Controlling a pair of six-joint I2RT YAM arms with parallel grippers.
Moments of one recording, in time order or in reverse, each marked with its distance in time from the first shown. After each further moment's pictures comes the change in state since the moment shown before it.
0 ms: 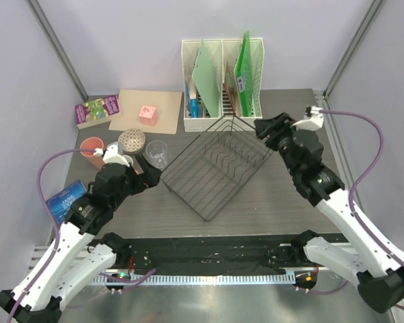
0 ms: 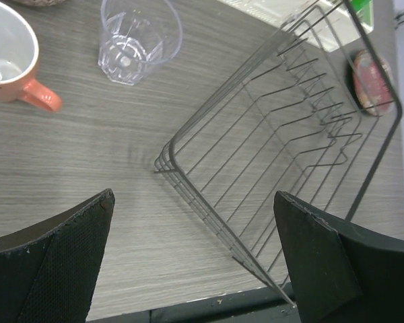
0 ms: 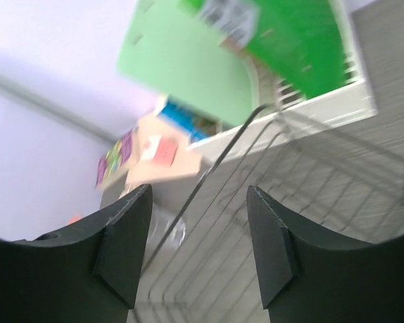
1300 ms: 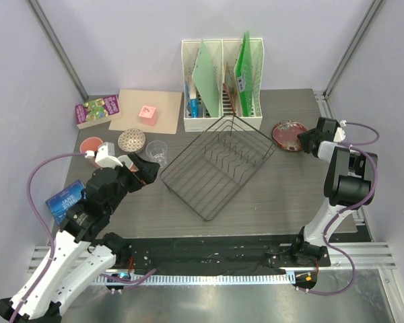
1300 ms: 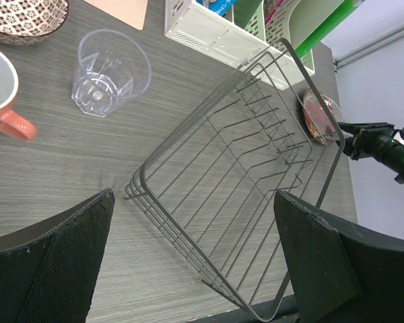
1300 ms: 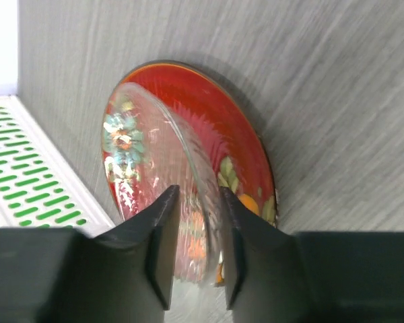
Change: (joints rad) left arm 0.000 -0.072 -0.017 0.096 -0.018 -0.038; right arm -0.658 0.883 0.073 0.235 -0.285 0.196
